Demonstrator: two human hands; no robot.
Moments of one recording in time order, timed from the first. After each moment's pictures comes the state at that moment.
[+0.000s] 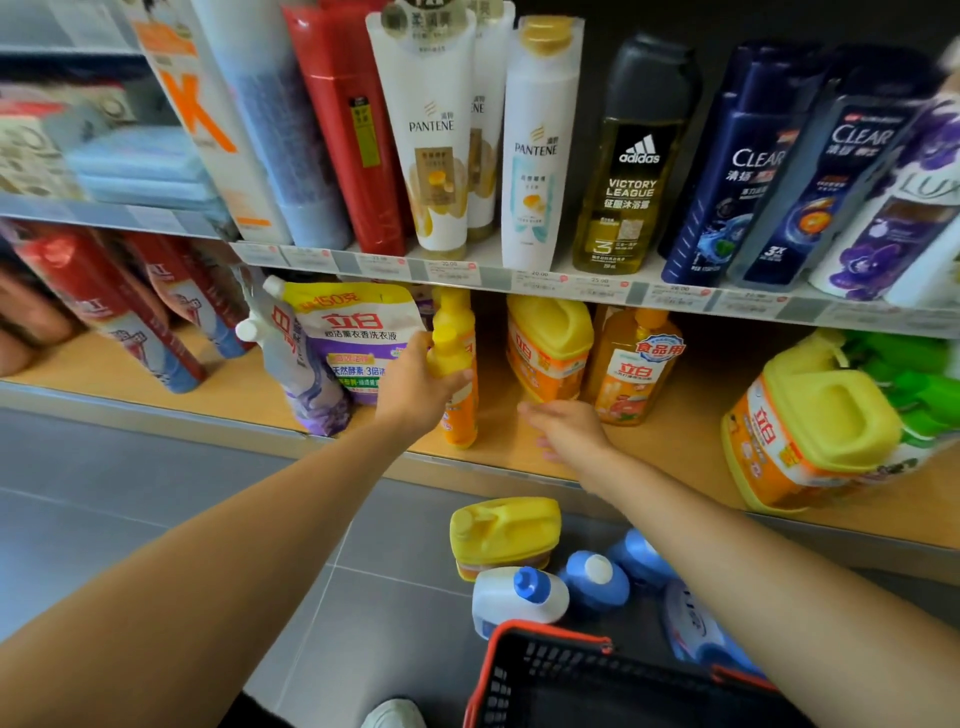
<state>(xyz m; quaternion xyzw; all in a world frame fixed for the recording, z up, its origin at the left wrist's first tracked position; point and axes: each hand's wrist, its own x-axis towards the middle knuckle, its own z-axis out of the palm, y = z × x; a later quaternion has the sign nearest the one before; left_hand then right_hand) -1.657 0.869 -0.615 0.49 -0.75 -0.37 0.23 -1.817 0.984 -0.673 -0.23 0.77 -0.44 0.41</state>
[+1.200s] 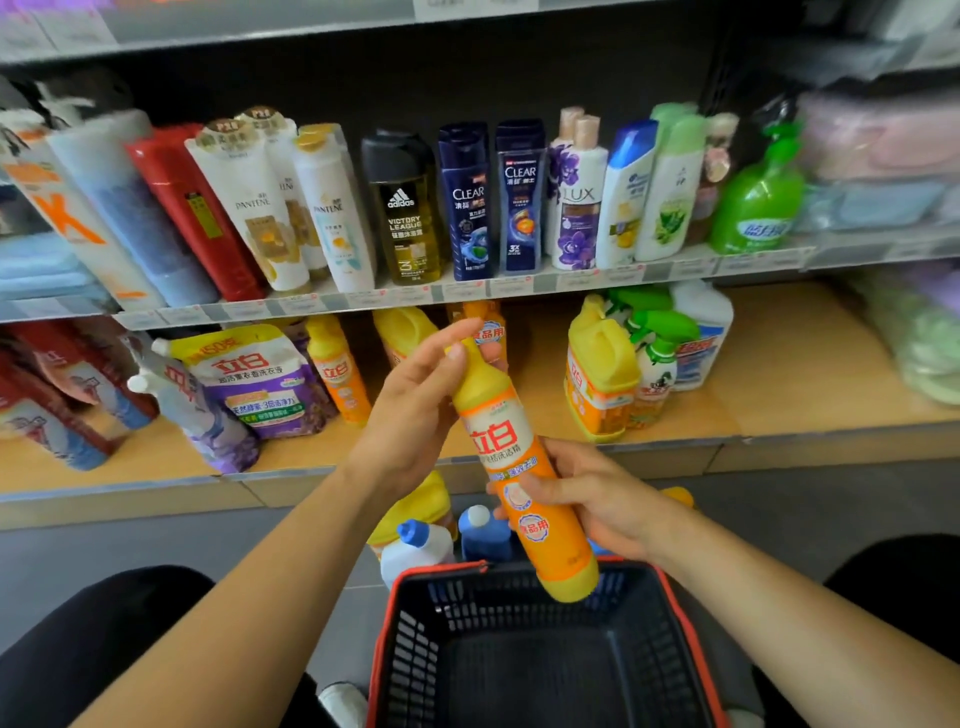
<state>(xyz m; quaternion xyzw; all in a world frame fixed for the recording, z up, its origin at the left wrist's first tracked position) -1.702 1.088 -0.509 0.15 -0.57 -0.76 0.26 -1.822 1.251 -0.566 -0.30 0.47 -0.58 0.59</state>
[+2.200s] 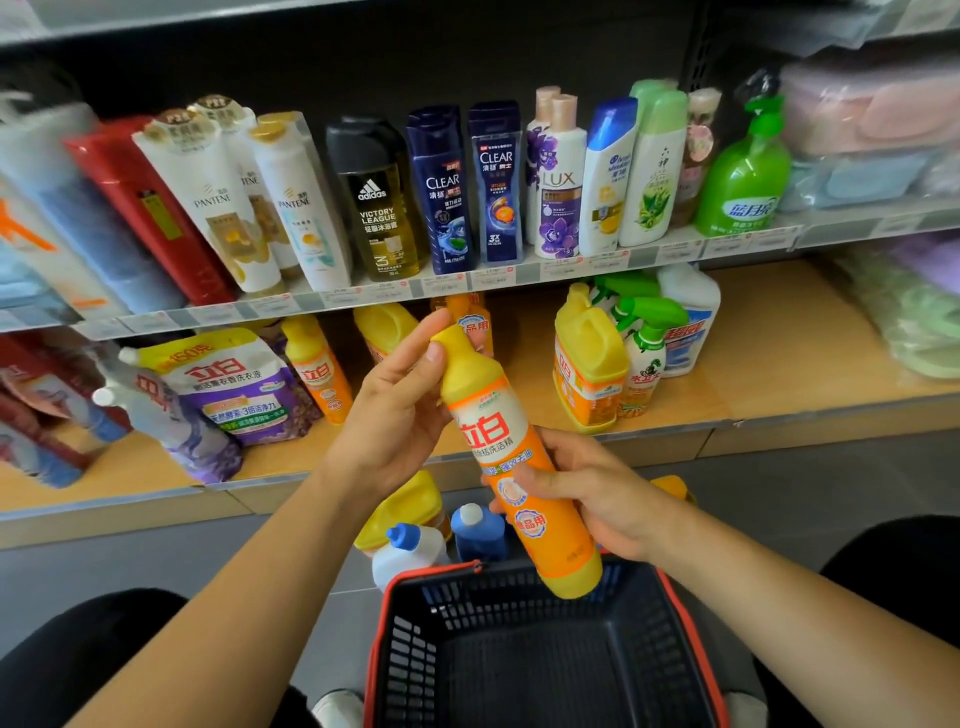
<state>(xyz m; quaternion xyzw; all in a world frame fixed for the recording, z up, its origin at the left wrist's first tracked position) -1.708 1.083 -0.510 0.15 -0.50 -0.82 0.24 -1.821 1.256 -0.559 -0.28 0.48 -0.61 0.57</state>
